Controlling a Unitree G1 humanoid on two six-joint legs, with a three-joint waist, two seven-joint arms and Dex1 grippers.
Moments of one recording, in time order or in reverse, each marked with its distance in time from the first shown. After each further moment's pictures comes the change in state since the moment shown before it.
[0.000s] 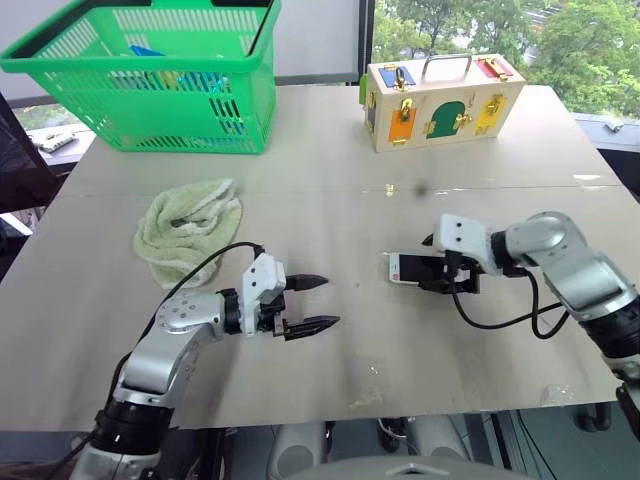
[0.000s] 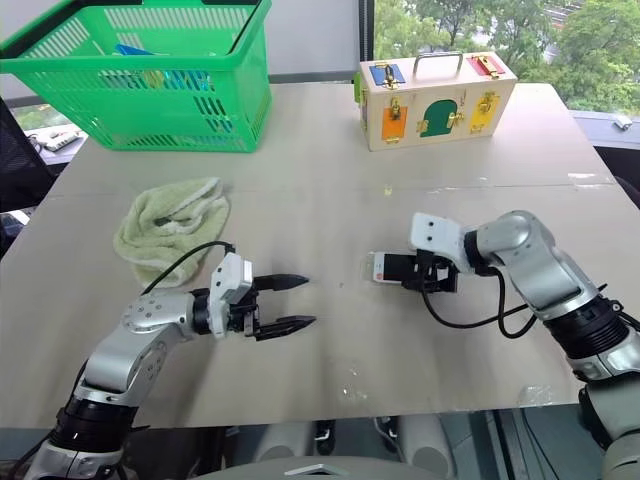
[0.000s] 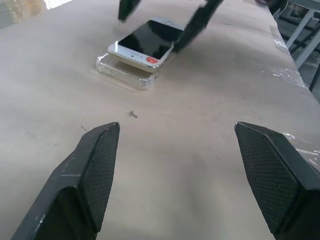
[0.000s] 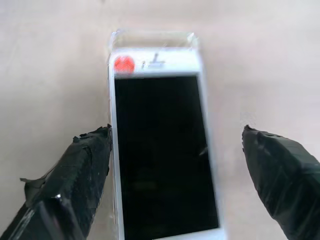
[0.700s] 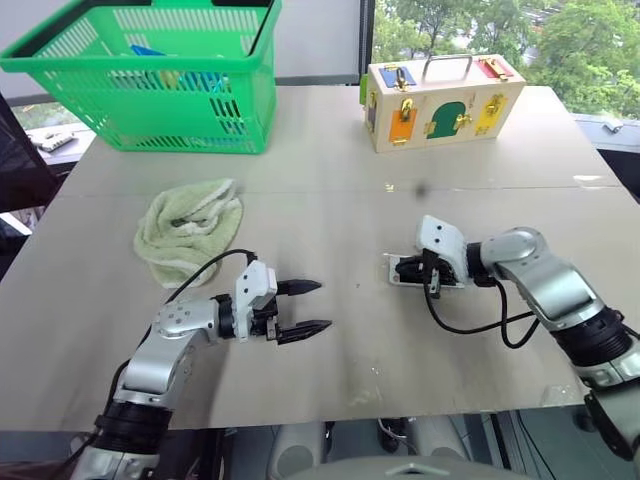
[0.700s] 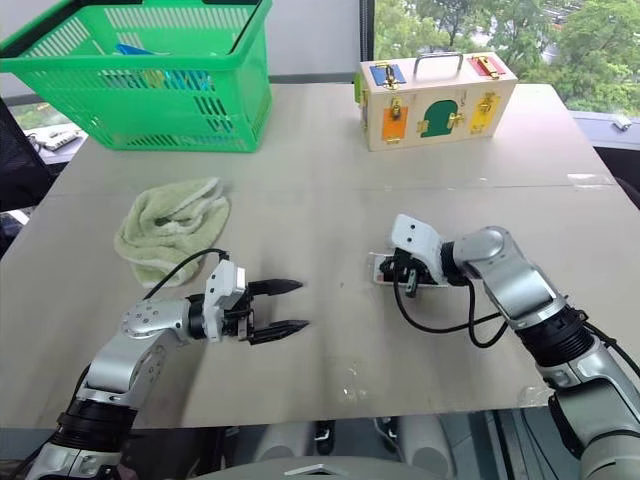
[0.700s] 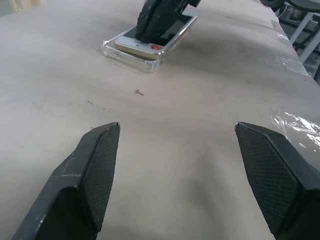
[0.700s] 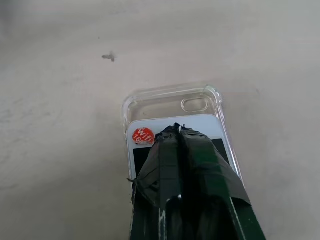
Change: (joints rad) left arm 0.001 0.000 0.000 0.095 0.002 -0.093 -0.034; right arm 0.029 0.151 0.065 0.035 -0.006 0.060 -0.116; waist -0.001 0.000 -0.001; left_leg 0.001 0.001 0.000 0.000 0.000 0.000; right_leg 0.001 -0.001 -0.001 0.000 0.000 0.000
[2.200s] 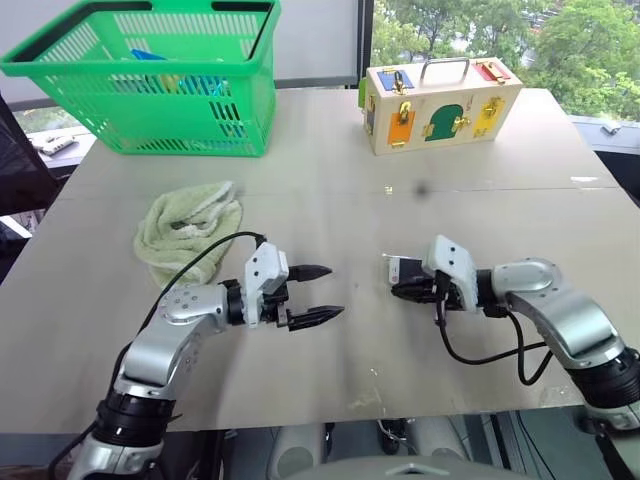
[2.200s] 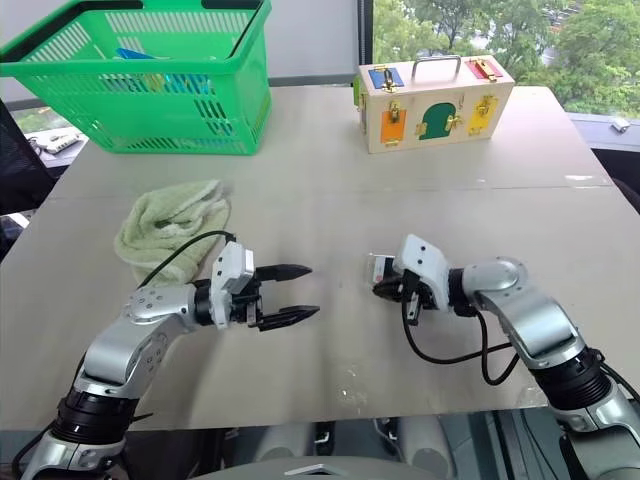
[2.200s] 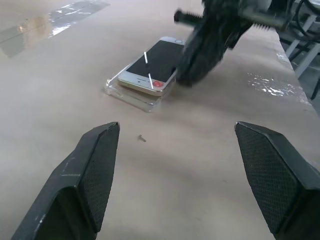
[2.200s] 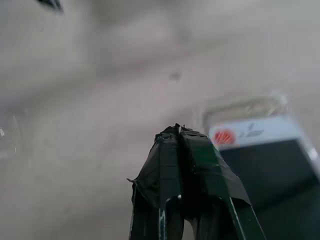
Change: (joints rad) left arm -0.034 0.003 -0.002 -0.124 -0.029 0.135 0.062; right arm 0.215 -0.001 -0.097 -0.172 0.147 0.041 -0.022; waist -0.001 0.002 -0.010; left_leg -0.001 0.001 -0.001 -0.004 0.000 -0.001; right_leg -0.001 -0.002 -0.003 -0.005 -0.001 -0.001
